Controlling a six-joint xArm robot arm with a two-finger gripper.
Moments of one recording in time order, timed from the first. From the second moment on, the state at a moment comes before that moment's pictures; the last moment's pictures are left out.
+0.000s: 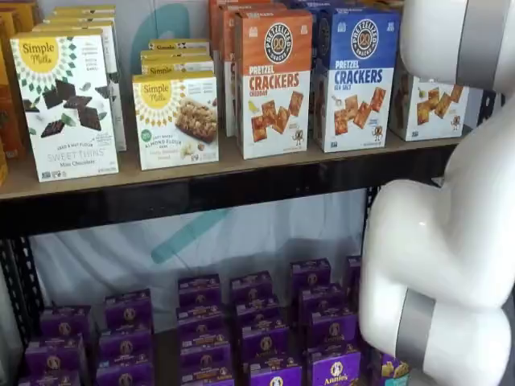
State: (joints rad) arm -0.87 -0.26 -1.66 0.60 1.95 -2.14
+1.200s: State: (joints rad) arm -0.71 -0.19 -1.70 0.41 1.58 -2.18
